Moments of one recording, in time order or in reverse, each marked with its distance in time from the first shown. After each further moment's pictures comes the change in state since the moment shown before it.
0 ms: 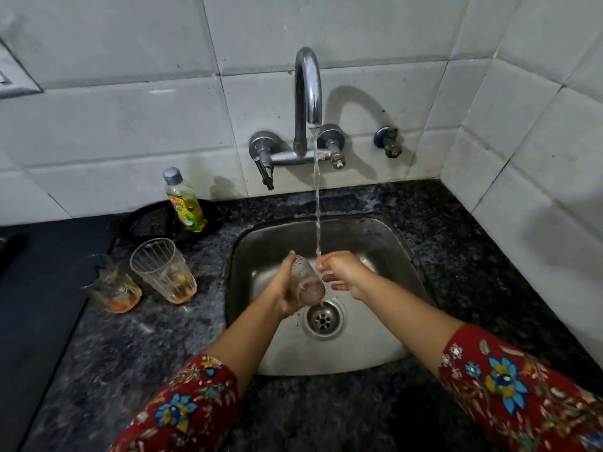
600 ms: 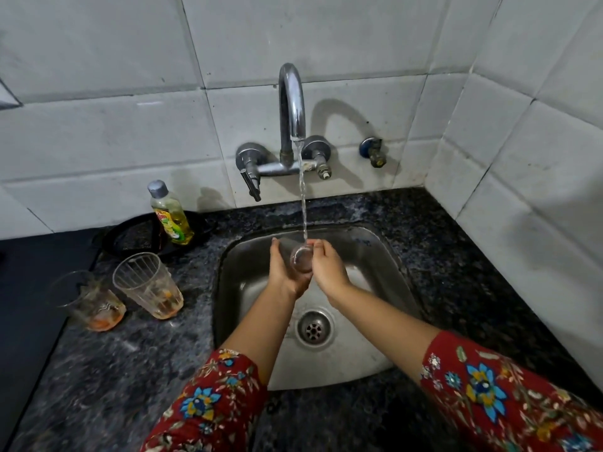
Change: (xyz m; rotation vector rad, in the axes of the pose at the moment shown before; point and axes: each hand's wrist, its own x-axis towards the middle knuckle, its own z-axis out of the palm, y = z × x) left_hand -0.001 0.023 0.048 -0.541 -0.102 0.100; right_hand 0.006 -0.006 0.013 0.065 0.280 -0.382
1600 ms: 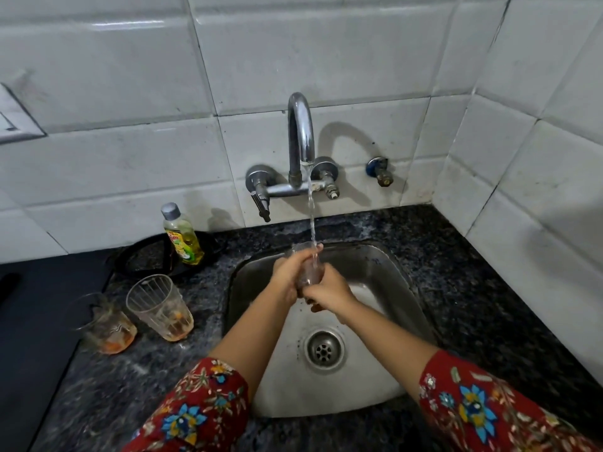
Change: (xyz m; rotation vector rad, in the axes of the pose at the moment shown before) left_hand 0.010 0.033 0.013 0.781 0.102 0.244; right_hand 0.008 0.000 0.000 -0.144 -0.237 0.096
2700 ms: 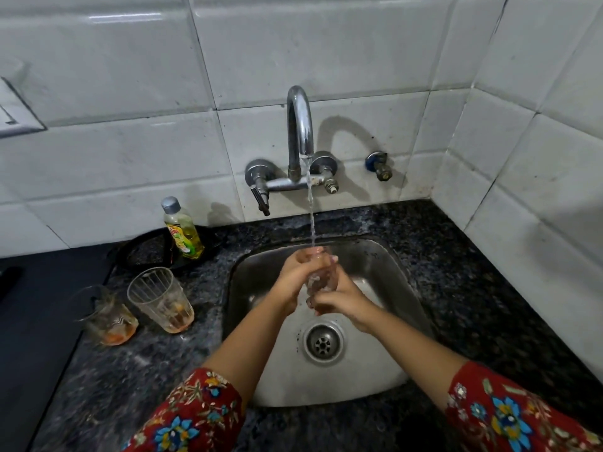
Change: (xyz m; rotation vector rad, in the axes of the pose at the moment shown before) left_hand -0.031 -0.016 0.000 0.154 -0.264 0.284; right_hand -0.023 0.027 -0.020 0.194 -0.143 -0.101
